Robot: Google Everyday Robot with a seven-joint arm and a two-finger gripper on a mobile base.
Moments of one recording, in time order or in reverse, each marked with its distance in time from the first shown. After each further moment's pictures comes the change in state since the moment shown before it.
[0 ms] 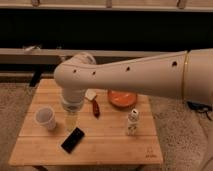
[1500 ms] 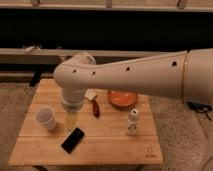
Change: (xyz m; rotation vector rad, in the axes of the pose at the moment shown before) arm -0.004 0.000 0.002 0.001 0.008 -0.023
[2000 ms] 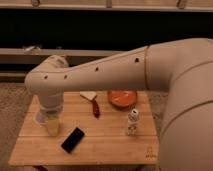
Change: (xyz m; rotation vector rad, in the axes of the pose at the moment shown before) arm -0.081 0.008 0.029 -0.018 0.003 -0.167
